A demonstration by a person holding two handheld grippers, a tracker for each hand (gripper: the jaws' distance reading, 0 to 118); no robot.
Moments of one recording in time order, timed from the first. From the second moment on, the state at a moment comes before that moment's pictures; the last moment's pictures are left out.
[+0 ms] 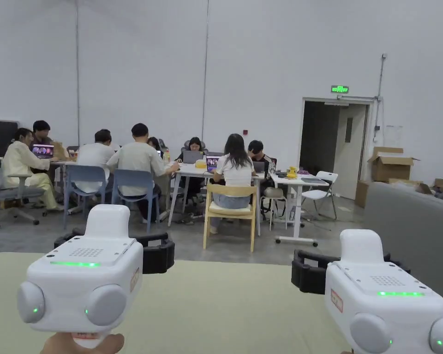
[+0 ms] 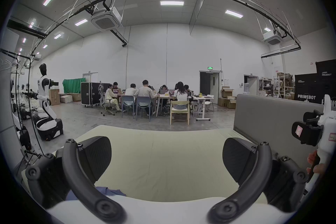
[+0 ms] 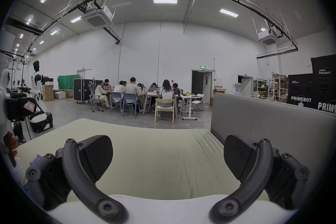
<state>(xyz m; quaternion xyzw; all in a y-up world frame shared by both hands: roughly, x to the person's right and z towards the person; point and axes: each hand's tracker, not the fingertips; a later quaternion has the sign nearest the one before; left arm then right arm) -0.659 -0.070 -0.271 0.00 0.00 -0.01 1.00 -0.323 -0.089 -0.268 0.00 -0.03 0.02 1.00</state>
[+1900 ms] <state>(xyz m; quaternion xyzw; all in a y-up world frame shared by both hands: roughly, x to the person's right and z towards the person) -0.661 -0.071 -0.264 0.00 0.01 -0.03 1.00 -0.335 -0.081 -0.264 0.01 -0.02 0.03 1.00</state>
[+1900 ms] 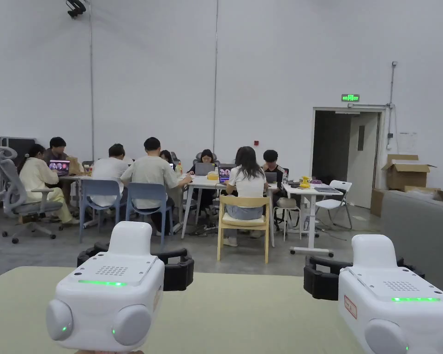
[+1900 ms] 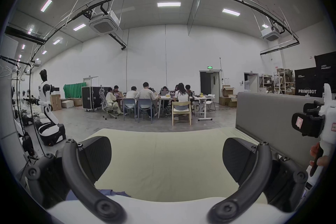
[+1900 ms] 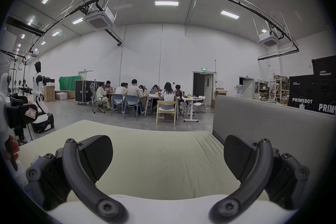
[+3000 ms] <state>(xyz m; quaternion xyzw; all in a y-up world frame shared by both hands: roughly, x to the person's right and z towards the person) -0.657 -0.068 -0.266 0.00 -0.01 -0.01 1.00 -0.336 -0.085 -0.259 0.01 -0.02 0.03 1.00</state>
